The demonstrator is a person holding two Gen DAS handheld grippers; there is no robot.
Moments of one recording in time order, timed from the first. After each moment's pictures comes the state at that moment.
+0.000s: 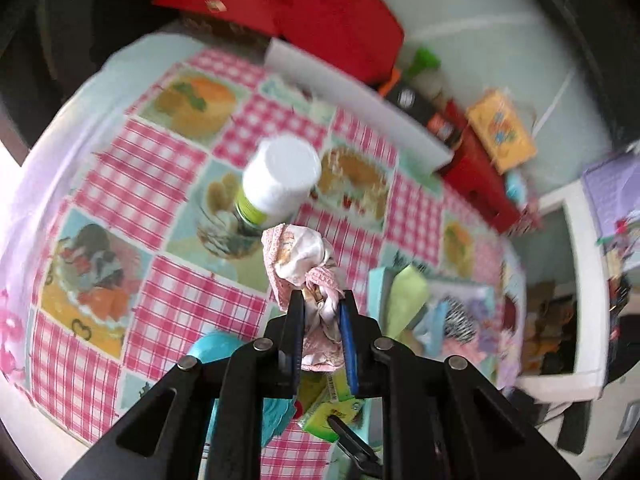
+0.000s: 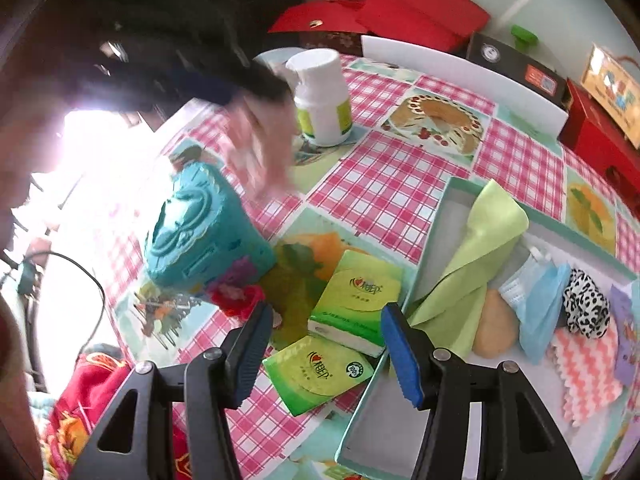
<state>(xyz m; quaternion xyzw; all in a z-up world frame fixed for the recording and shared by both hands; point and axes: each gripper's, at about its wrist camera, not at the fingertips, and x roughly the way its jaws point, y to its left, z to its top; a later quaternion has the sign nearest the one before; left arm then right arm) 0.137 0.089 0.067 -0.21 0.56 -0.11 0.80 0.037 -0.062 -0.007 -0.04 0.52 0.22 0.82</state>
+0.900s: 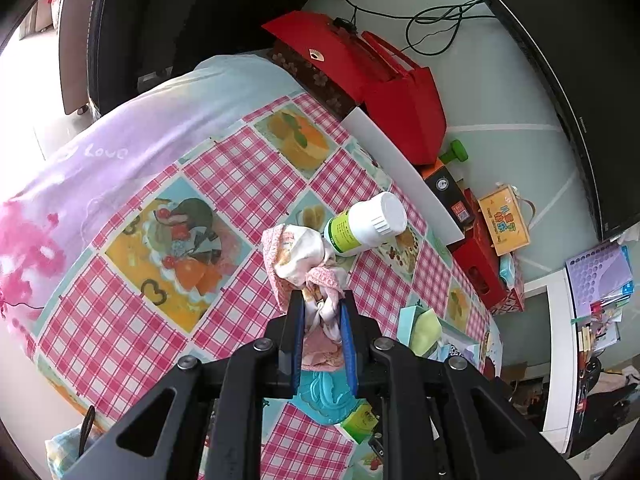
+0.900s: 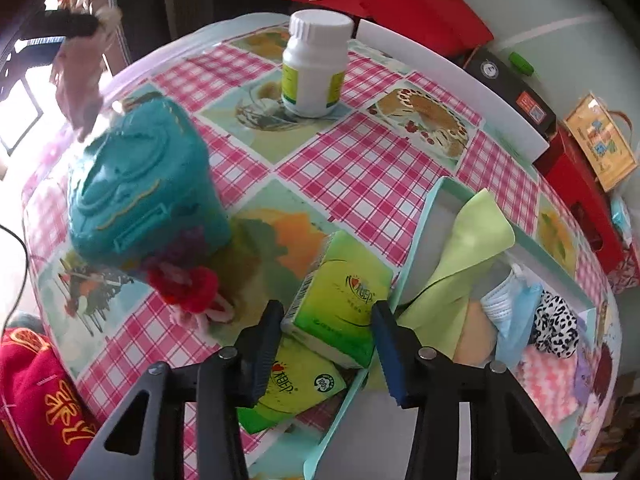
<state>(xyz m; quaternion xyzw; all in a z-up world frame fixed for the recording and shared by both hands) 0.074 0.193 0.062 -0.32 0.47 -0.04 0.82 0.036 -0.038 -0.033 -0.16 0.52 0.14 0.82</state>
